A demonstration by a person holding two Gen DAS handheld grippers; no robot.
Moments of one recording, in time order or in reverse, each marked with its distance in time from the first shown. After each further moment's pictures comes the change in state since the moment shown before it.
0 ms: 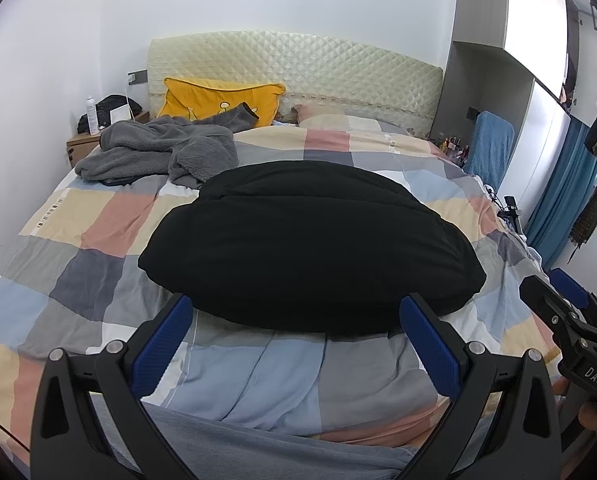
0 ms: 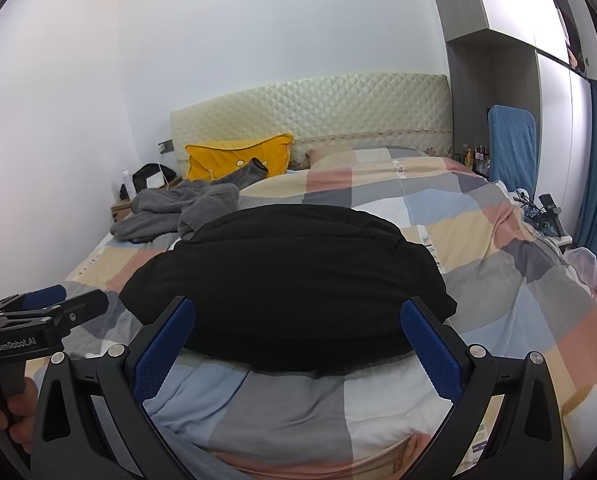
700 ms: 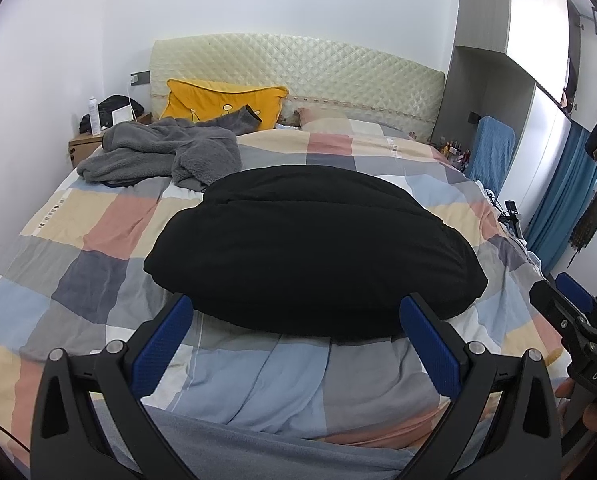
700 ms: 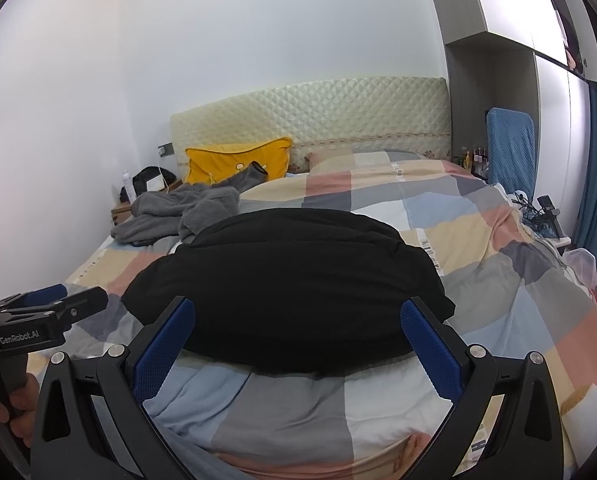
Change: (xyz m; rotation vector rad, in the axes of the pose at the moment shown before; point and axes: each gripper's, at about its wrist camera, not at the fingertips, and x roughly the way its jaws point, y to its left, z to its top) left arm -0.001 0.008 0.004 -0.008 -0.011 -0.002; right arm -0.007 0.005 0.002 0.002 -0.007 -0.004
